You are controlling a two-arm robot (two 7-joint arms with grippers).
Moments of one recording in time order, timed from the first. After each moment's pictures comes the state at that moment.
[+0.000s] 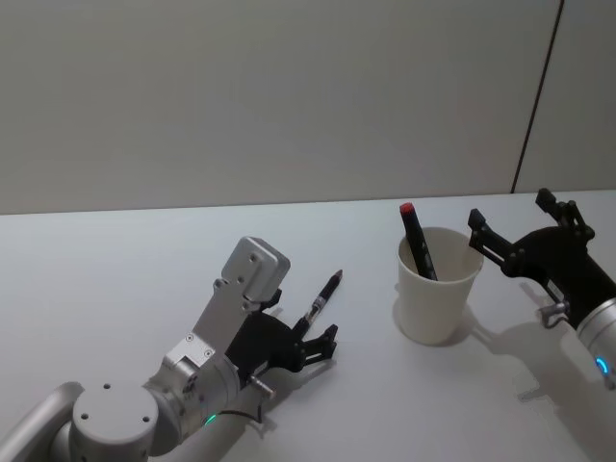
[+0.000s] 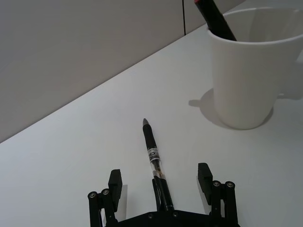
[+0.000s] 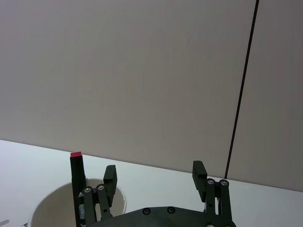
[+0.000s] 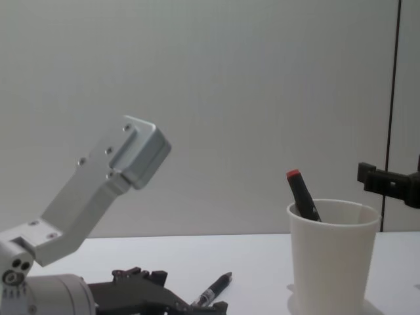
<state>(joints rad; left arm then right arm) -0.12 0.44 0.48 -1.70 -0.26 0.35 -0.15 -0.01 0.34 -0.23 -1.77 0.29 0.03 0.07</state>
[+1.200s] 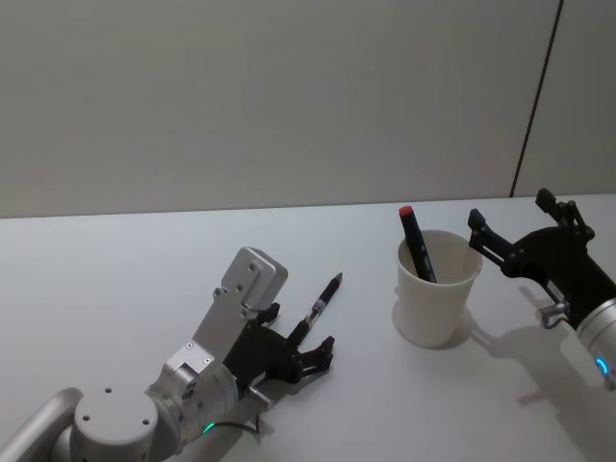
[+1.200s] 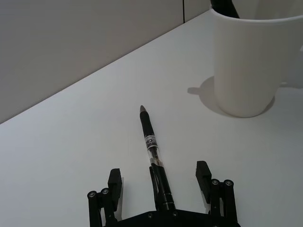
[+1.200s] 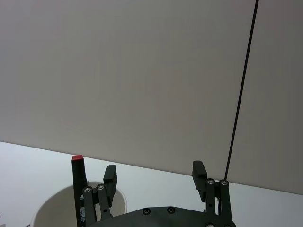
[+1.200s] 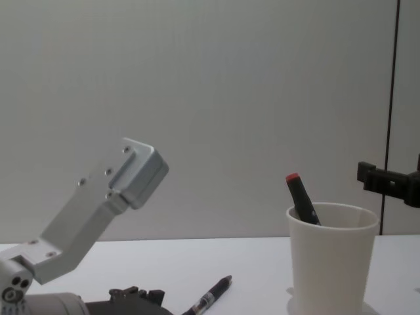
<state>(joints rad) -0.12 0.43 0.47 -1.66 -0.26 0.38 -0.18 -0.01 0.34 -0.23 -1.77 0.29 0.03 0.07</state>
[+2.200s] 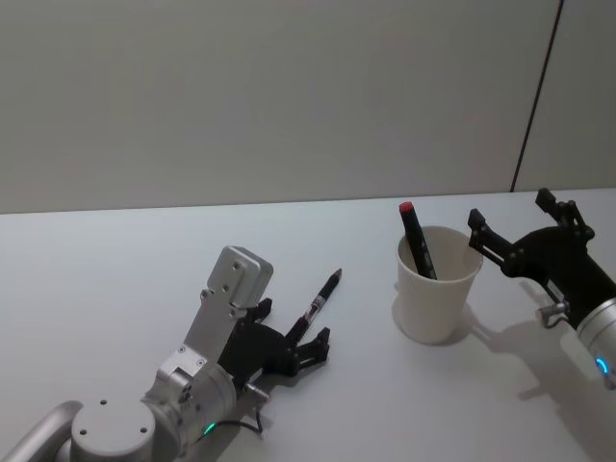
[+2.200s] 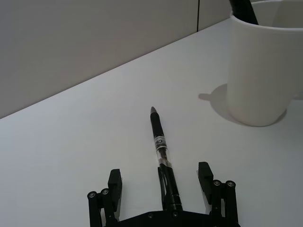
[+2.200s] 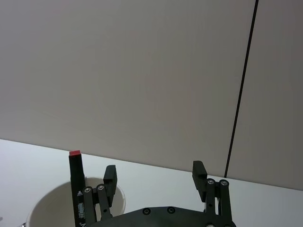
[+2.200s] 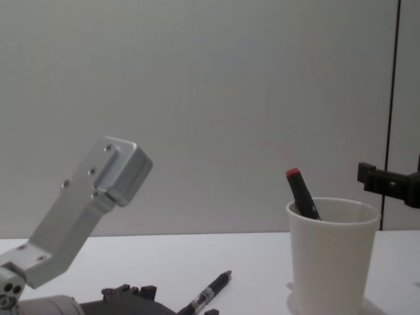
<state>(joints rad) -0.09 0.42 0.46 -1.66 -0.31 0.32 -0.12 -0.01 0.34 -0.23 -1.77 0.29 0.03 0.07</state>
